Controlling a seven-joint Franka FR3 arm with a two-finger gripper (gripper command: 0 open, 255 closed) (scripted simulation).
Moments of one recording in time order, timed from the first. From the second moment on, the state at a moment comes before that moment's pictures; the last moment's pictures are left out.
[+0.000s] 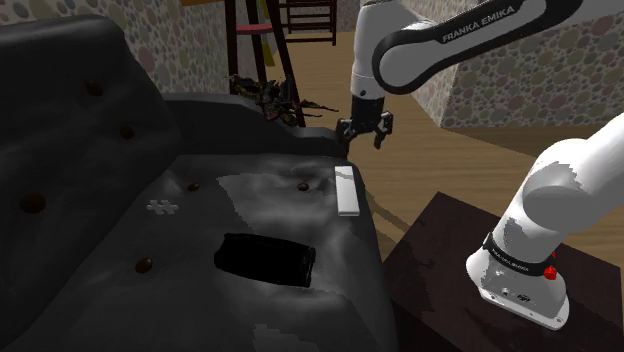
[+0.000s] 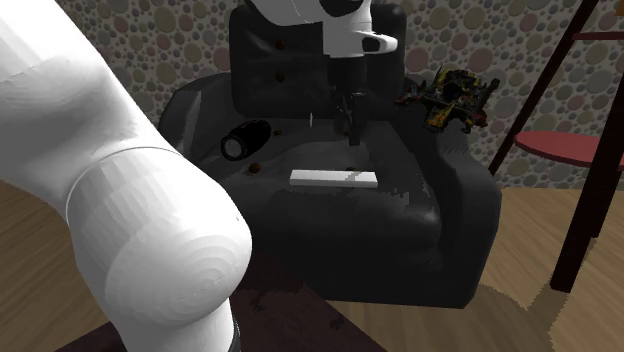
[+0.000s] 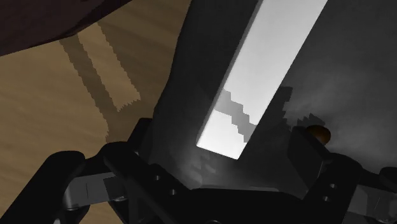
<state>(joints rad) -0.04 -0.45 0.26 -2.49 0.08 2.09 0.70</state>
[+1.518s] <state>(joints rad) -0.06 -0.16 0.36 -2.53 0.06 2.36 0.93</state>
